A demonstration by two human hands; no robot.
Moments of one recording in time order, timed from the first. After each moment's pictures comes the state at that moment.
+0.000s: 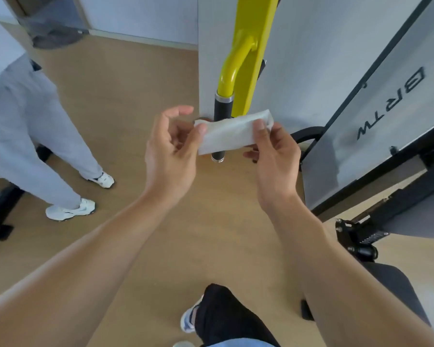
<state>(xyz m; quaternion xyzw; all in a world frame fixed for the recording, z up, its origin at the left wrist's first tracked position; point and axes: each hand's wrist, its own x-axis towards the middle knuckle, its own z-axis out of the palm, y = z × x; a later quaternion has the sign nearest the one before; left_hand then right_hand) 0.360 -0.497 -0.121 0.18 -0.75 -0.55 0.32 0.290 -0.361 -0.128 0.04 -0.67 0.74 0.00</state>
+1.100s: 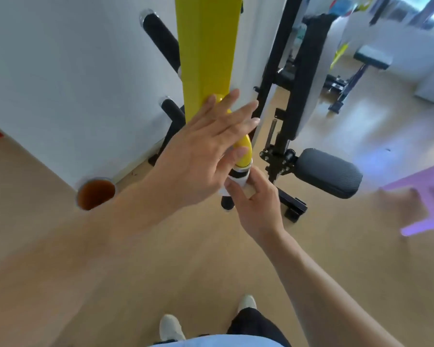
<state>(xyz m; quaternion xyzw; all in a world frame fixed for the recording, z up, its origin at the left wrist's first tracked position) 0.164 -0.600 -0.068 -0.61 -0.73 -0.27 0.15 0.284 -0.497 -0.151 -0.21 -0.81 0.46 0.29</state>
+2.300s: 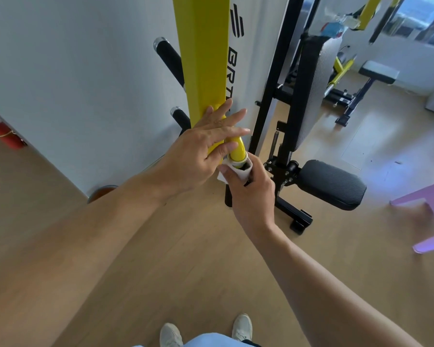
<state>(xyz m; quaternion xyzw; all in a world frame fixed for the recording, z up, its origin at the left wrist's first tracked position) 0.165 -0.587 -0.060 -0.57 -0.73 -0.38 -0.01 0.279 -0.488 -0.135 -0.24 -0.76 0.50 0.35</state>
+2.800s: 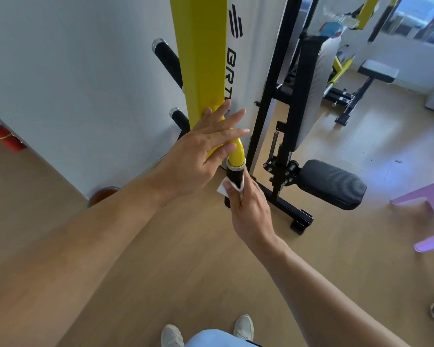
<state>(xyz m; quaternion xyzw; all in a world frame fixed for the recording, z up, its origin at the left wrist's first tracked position) 0.163 -0.585 -0.064 -0.58 -0.73 -0.36 0.02 0.290 -0.488 -0.162 -0.22 -0.87 0.37 0.24</state>
